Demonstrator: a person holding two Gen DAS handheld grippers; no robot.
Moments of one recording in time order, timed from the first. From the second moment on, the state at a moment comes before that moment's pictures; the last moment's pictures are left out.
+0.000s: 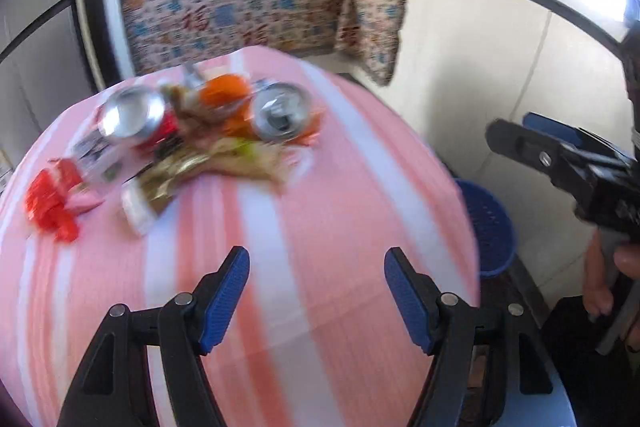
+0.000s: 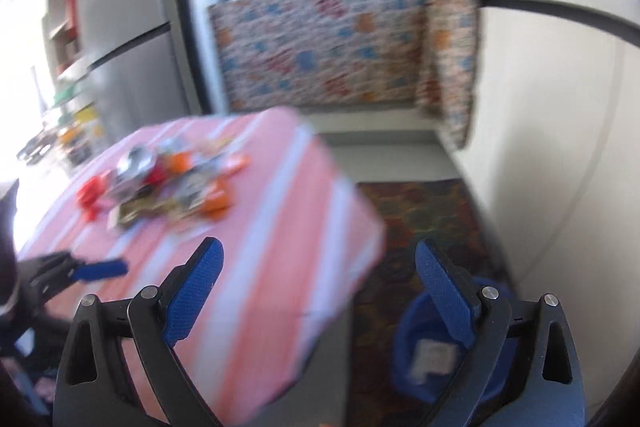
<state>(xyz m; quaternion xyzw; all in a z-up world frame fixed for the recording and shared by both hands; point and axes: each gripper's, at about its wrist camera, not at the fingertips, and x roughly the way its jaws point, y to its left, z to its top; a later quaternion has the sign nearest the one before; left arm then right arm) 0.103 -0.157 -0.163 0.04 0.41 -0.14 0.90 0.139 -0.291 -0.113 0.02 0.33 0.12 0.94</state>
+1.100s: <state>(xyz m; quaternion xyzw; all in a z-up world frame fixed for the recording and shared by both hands) 0.235 -0.057 -0.191 0.04 0.43 -0.17 0.88 0.173 -0.199 -0.184 -0.06 0.42 0.18 0.89</state>
